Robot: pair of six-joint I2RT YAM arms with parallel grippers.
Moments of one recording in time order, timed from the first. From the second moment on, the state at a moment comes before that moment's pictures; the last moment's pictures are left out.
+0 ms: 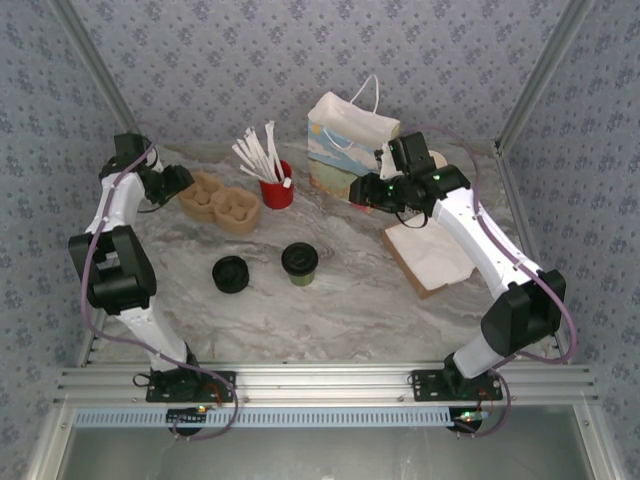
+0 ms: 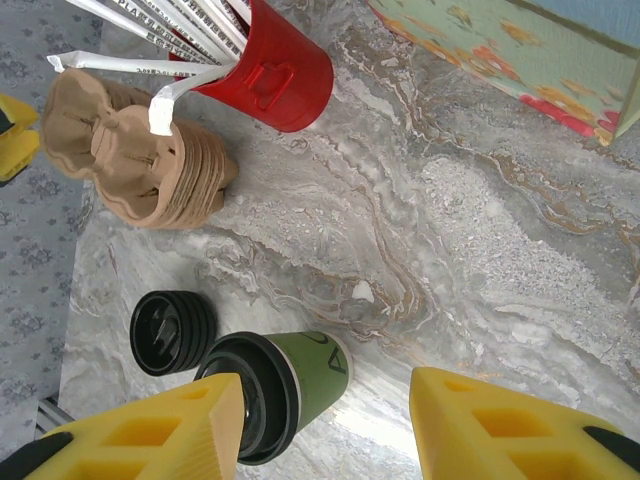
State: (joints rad) left arm 0.22 1.85 1.57 -0.71 0.34 -0.35; right arm 0.41 1.55 1.52 -0.82 -0.34 0.50
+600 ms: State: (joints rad) left arm 0.21 1.85 1.56 -0.71 0.39 -0.33; right arm 0.38 1.55 1.52 -0.82 -0.36 0.50
